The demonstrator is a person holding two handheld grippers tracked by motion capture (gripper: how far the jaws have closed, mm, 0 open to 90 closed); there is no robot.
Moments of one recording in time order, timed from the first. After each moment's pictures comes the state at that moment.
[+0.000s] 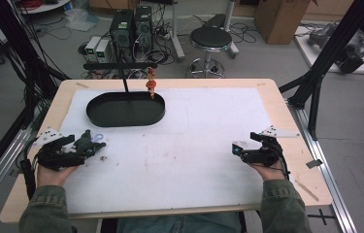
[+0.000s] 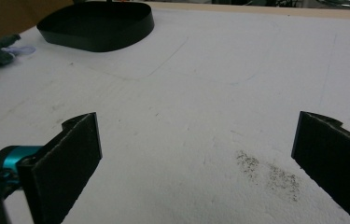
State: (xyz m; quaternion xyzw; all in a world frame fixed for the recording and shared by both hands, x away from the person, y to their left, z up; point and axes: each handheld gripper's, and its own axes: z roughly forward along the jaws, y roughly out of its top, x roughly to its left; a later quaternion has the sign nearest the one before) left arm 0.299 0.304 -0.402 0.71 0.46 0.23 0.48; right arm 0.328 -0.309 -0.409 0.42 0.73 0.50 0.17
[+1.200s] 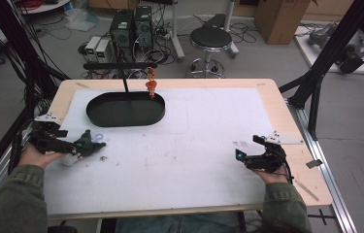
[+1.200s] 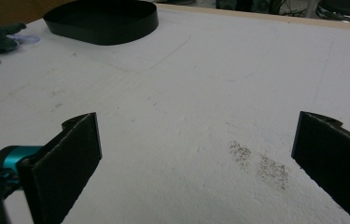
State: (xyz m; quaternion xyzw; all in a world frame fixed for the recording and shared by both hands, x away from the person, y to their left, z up) left arm 0.353 0.348 -0.396 0.80 0.47 0.13 0.35; right arm 0.319 -0.318 -0.418 0.40 0.74 0.51 0.19
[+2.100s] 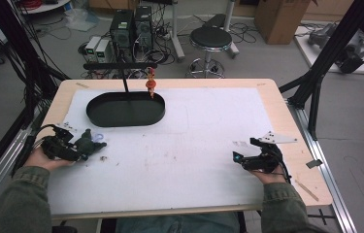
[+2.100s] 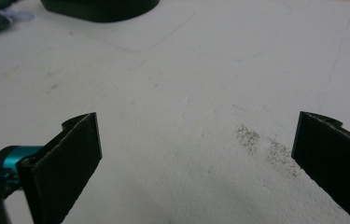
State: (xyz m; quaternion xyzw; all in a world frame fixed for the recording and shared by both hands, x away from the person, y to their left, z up) left arm 0.355 0.328 -0.418 0.86 0.44 0.08 0.26; right arm 0.324 -0.311 -0.426 0.40 0.77 0.47 0.17
